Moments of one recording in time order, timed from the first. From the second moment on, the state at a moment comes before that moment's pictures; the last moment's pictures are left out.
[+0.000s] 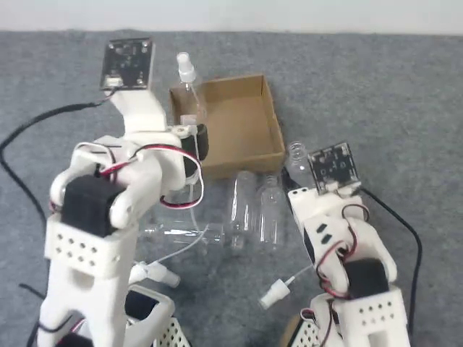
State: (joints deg) left arm 14.3 -35.9 5.2 87.6 23.3; right arm -16.3 -77.6 67.1 48.0 7.9
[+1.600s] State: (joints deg) left arm 2.4 -69.3 35.9 57.2 38.5; right arm -37.5 -102.7 95.2 30.3 16.3
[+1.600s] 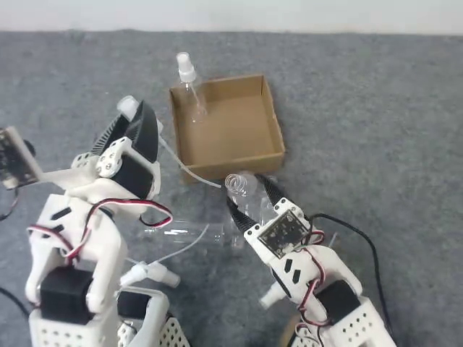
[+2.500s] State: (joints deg) left arm 4.7 -69.3 35.9 56.8 38.7; right arm -39.4 -102.7 95.2 30.3 16.9
